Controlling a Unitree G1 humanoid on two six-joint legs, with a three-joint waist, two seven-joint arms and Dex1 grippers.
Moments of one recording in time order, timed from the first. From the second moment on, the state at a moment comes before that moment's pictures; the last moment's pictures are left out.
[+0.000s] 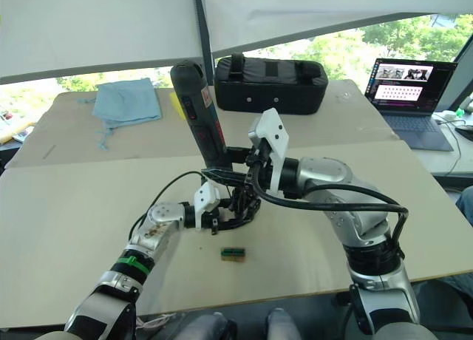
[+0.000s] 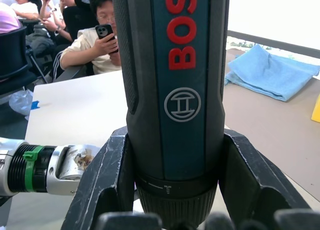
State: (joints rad) left arm -0.56 0.24 -0.20 0.54 -0.12 -0.07 -1.08; right arm -0.68 -0.46 0.11 -0.38 0.65 0.77 0.75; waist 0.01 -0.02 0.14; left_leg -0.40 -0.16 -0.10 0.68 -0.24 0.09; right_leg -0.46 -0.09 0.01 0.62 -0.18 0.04
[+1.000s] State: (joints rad) left arm -0.56 0.23 -0.20 0.54 -0.12 -0.08 -1.08; right arm -0.69 -0.46 0.10 -0.41 0.64 0.68 0.83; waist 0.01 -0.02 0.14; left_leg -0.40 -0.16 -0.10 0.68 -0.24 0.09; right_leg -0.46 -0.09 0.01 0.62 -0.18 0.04
